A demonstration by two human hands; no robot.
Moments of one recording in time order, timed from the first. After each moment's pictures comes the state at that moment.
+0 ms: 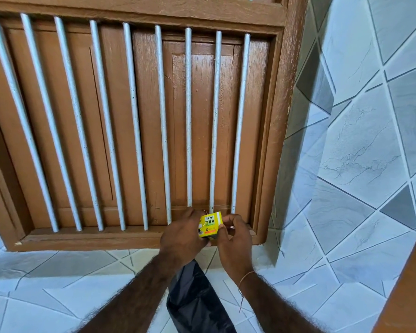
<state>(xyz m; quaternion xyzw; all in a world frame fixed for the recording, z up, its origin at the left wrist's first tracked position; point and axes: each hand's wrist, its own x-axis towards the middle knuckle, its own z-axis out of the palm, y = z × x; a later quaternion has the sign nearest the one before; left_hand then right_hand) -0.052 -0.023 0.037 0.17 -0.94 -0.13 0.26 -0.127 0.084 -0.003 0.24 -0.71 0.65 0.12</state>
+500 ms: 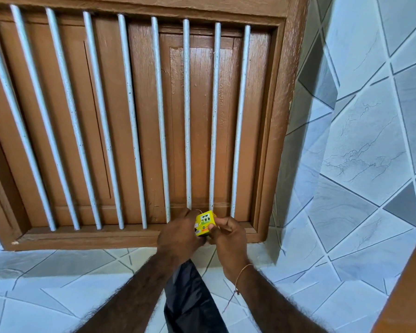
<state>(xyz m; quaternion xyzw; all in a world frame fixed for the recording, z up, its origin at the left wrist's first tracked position) -0.055 -0.029 0.031 0.19 -0.94 -0.15 0.25 -0.131 0.069 -0.005 0.17 -0.63 0.76 -0.05</state>
